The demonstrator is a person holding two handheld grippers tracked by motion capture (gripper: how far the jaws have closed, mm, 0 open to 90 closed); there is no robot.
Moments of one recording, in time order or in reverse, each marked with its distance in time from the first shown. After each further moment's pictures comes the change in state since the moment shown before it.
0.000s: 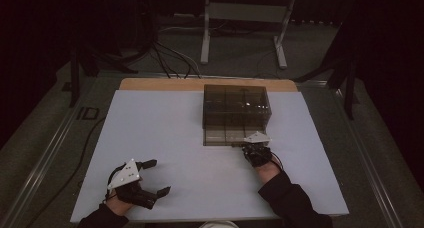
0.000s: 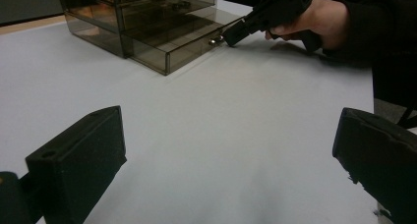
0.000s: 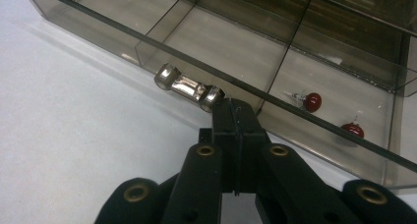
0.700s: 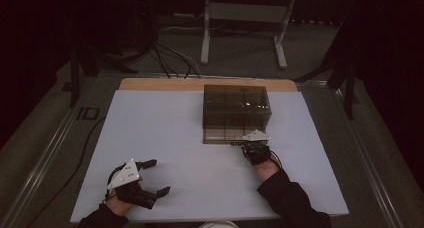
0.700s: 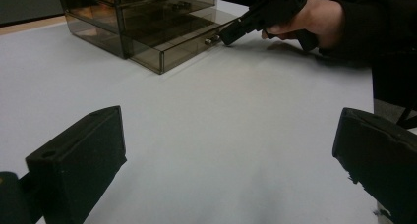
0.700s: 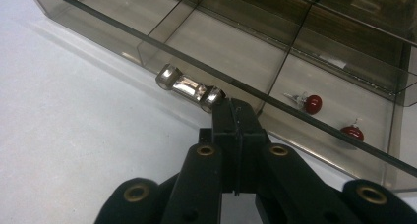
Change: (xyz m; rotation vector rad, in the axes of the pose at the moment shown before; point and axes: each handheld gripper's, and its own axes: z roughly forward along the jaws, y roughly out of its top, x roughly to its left) left arm 0.000 0.000 0.000 -0.002 -0.001 -0.001; right arm 0.000 0.005 0.004 0.002 -0.004 -0.003
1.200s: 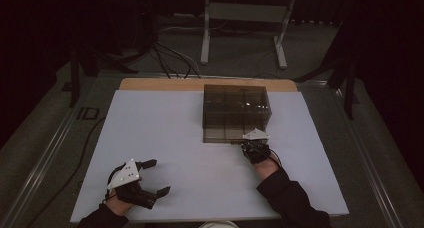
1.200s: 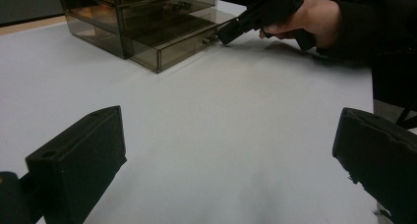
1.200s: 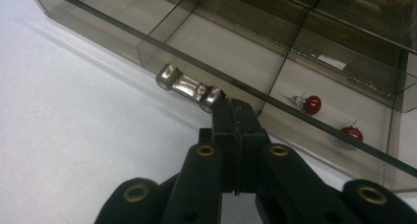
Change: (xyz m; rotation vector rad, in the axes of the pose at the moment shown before) left arm 0.000 0.000 0.000 -0.002 -0.001 -0.002; right arm -0.001 0.003 0.002 -0.001 -0.003 -0.003
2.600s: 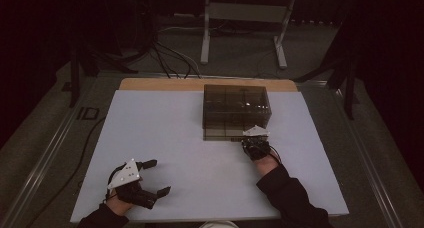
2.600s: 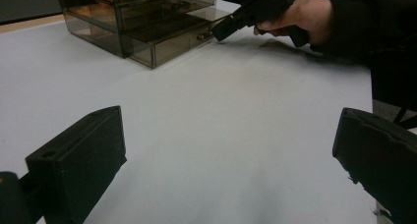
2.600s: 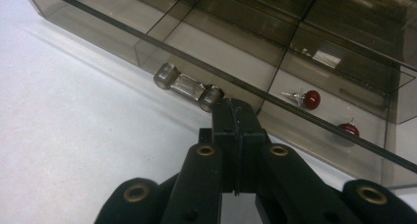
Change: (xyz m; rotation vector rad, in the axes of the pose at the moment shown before) left arm 0.000 0.000 0.001 0.002 -0.005 -0.001; right arm -0.006 0.007 0.006 0.006 -0.007 0.003
